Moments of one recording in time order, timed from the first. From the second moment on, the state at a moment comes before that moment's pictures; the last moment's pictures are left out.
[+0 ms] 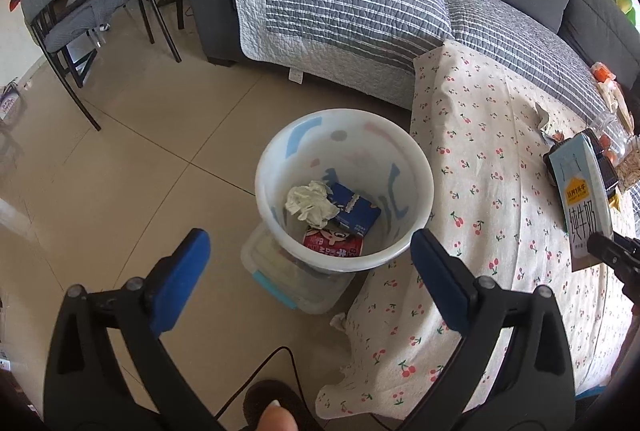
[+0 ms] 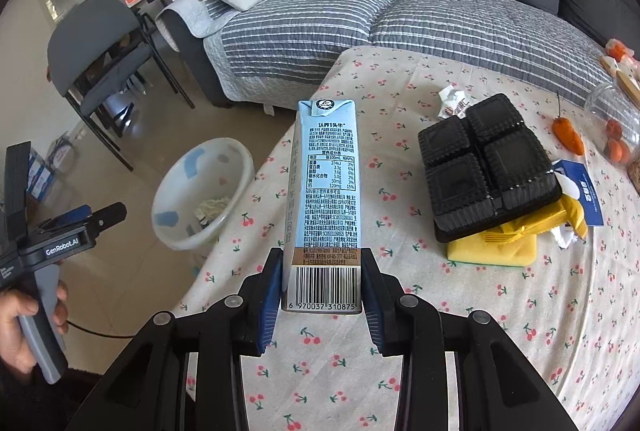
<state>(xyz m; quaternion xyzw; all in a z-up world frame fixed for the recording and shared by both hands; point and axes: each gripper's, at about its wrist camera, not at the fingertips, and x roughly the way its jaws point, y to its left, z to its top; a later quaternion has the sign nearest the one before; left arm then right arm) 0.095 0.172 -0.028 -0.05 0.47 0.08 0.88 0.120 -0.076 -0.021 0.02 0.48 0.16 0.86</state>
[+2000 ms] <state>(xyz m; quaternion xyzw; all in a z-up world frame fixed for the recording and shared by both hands) 0.097 0.112 -0.024 -0.01 0.49 0.03 0.87 0.107 -0.181 0.002 0.08 0.45 0.10 0.89</state>
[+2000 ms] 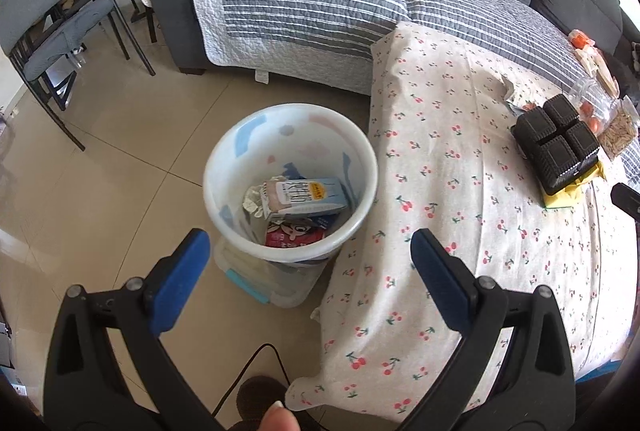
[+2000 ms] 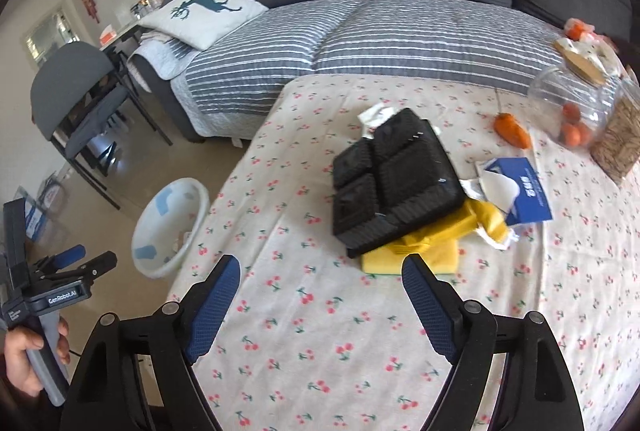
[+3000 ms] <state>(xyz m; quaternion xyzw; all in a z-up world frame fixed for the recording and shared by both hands) 0.188 -0.075 -0.061 -0.20 0.51 -0.15 0.82 0.071 -0.351 -0.034 0.12 0.49 -0.02 0.86</state>
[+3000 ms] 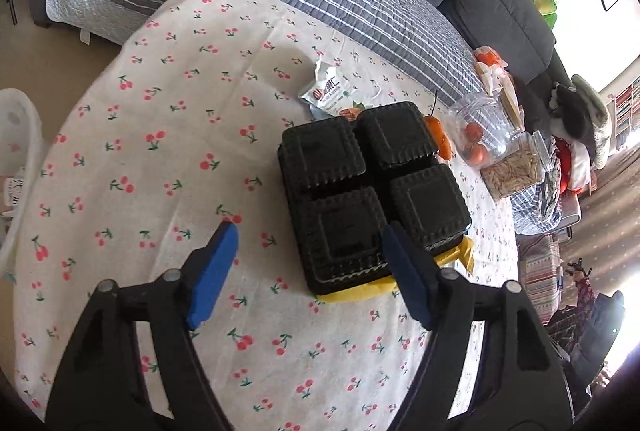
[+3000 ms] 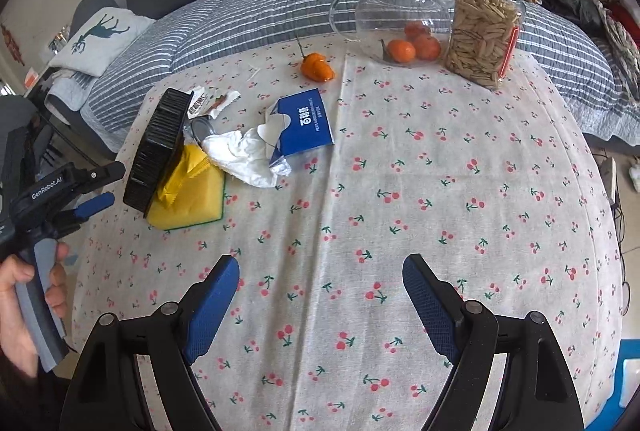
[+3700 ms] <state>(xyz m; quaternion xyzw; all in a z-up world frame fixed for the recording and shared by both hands) 0.187 -0.057 -0.048 -0.25 0.49 -0.18 0.82 0.091 -0.341 -0.038 0.12 0.50 -0.01 0.86</state>
